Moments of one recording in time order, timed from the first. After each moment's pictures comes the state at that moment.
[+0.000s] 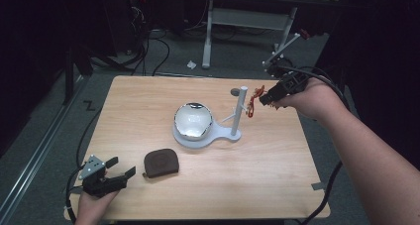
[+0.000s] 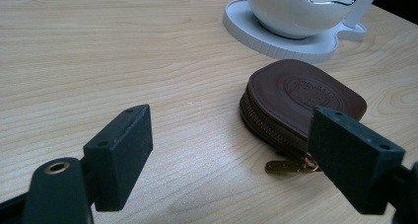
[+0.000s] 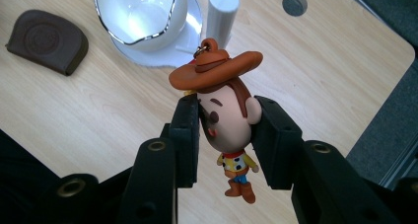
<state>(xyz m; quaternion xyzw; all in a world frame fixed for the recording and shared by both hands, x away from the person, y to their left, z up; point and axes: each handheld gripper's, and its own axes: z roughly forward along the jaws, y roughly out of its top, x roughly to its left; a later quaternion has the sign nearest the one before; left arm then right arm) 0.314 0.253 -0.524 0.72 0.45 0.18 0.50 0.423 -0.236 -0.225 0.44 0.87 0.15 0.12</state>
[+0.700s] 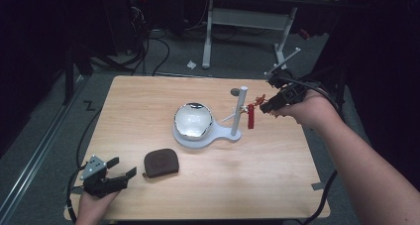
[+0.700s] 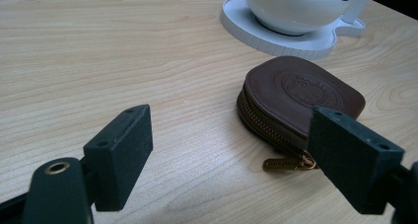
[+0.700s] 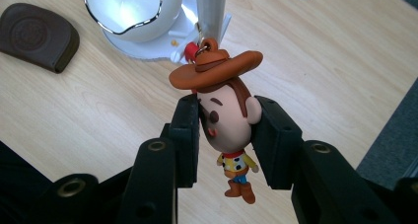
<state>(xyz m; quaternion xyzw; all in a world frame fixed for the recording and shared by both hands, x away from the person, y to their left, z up) 0.314 0.250 -0.524 0.72 0.45 0.18 0.49 0.422 -0.252 -0.262 0.46 0.87 0.16 0.11</state>
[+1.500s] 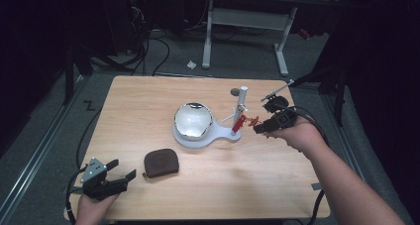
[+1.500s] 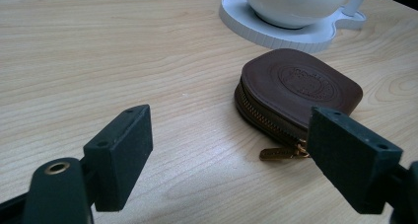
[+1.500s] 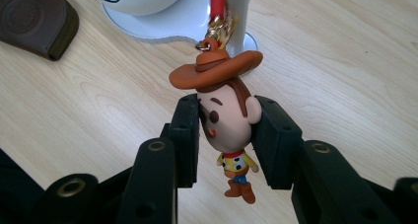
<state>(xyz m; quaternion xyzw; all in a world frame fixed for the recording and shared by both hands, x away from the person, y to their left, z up) 0.307 0.251 -0.524 0.73 0.45 0.19 0.48 0.416 -0.261 -0.347 0.47 0.86 0.20 0.06</state>
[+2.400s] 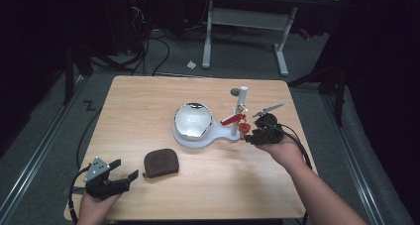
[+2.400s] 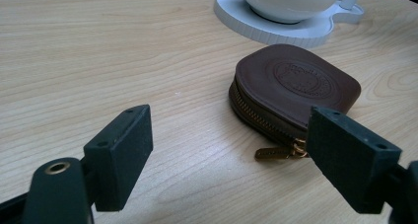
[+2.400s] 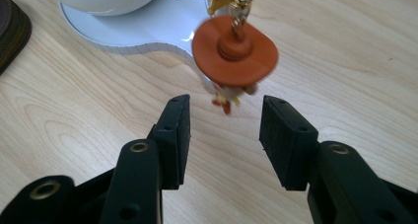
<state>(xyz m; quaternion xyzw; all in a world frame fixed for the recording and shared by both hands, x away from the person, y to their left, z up) 0.310 0.242 -0.525 0.74 0.44 0.18 0.48 0.409 -0.254 -0.418 0.47 0.84 0.25 0.12</state>
